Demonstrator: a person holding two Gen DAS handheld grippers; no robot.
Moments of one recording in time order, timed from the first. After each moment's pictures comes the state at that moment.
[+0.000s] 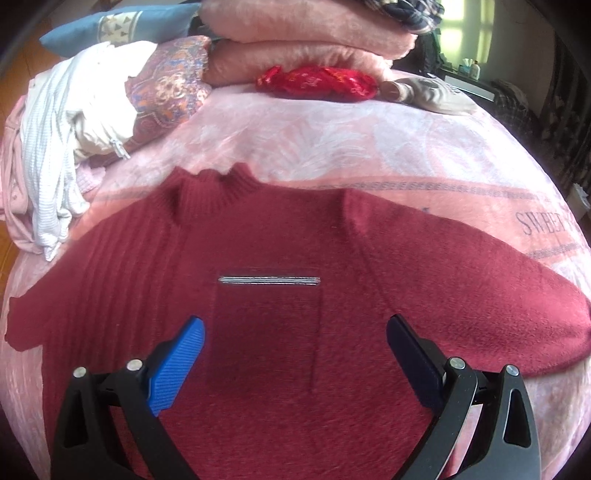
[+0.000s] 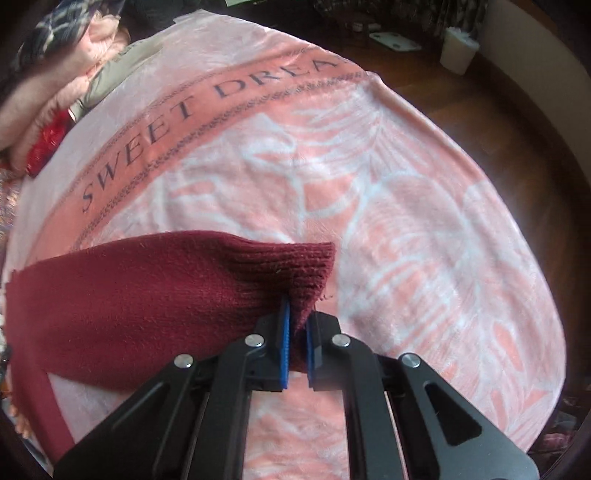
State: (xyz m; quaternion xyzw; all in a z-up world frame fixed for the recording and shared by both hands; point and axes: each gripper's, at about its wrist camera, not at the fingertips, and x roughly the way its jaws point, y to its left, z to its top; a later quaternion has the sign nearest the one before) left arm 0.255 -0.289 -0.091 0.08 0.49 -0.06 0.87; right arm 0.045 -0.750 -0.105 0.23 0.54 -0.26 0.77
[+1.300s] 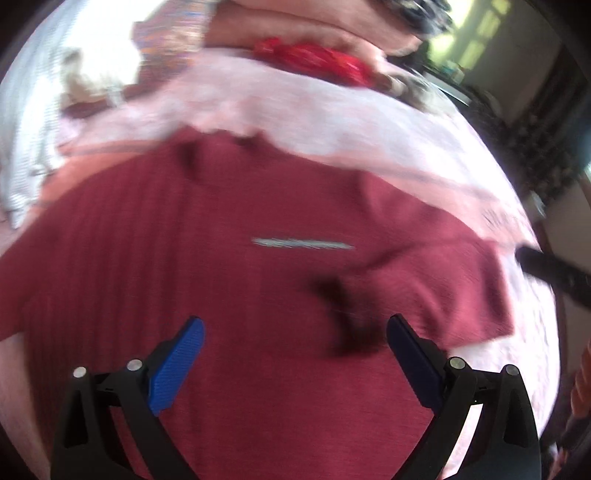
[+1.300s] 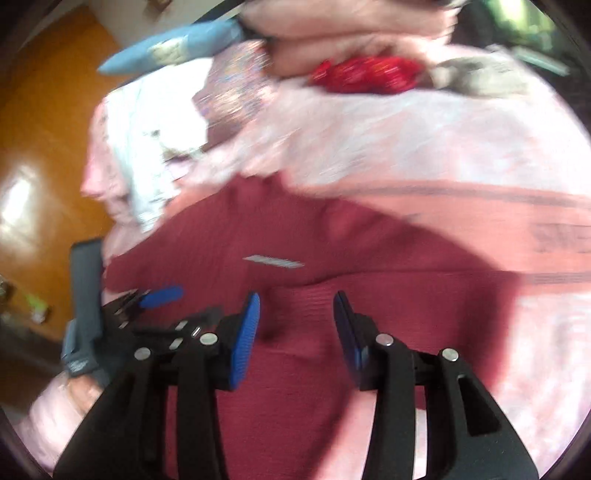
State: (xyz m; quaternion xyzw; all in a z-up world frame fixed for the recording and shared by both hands) left arm 0.258 -0.217 -0.078 0.00 0.56 -0.17 0.81; right arm 0.180 -0.442 0.008 0.15 0.49 0.12 0.85
